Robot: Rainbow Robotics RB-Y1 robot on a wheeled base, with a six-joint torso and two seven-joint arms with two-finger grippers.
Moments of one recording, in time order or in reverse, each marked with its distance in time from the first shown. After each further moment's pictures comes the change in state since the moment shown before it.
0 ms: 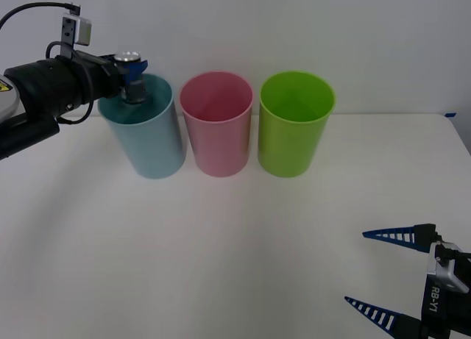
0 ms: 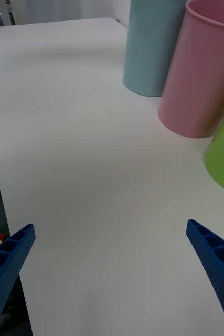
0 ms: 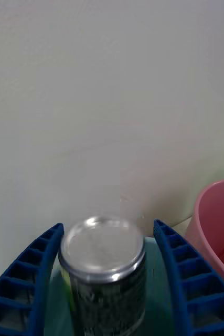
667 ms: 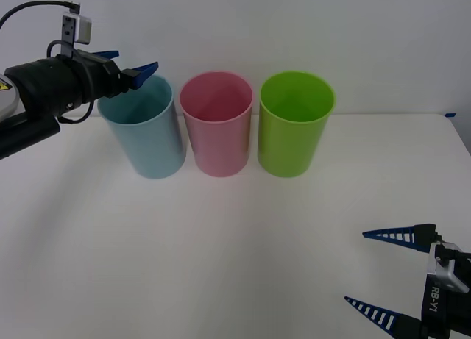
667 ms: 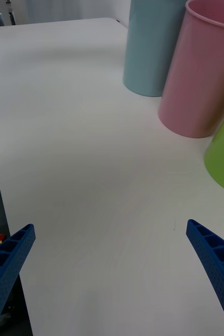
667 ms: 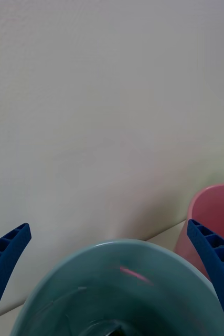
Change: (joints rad) right arm 0.000 0.000 0.000 0.000 0.000 0.000 0.000; left arm 0.000 0.001 0.000 -0.011 0.016 -0.001 0.004
